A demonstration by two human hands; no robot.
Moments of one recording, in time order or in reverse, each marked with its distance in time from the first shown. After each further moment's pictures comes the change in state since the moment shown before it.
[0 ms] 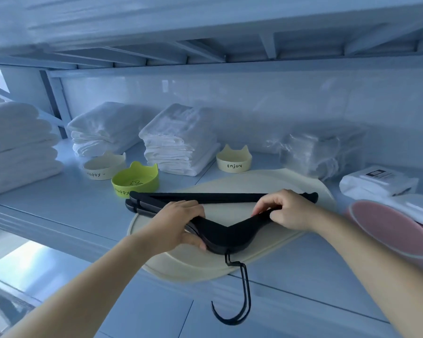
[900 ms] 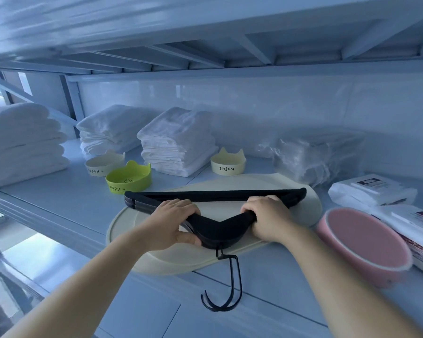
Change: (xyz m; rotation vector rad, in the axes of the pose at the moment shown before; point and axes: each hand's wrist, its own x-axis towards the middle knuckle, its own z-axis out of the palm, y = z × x) left_hand 0.017 0.032 0.017 0.108 -0.048 -0.129; right_hand 0.008 0.029 0.011 -0.398 0.174 -0.164
